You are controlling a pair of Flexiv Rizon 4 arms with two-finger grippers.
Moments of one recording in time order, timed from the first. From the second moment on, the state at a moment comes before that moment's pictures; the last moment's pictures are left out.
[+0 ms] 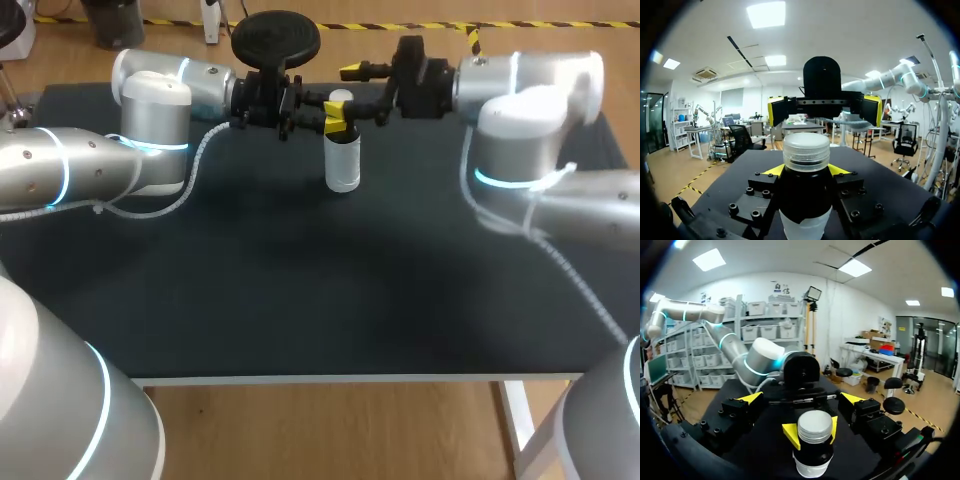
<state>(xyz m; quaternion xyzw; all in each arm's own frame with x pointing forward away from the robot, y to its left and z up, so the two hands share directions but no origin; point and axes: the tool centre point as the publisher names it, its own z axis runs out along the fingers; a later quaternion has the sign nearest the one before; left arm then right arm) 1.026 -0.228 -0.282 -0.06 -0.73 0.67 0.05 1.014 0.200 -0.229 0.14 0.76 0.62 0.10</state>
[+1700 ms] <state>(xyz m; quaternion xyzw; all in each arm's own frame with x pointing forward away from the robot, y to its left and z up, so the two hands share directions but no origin) 1.025 -0.227 -0.283 -0.06 -0.73 0.67 0.05 1.029 0.195 -0.249 0.26 0.71 0.61 0.23</state>
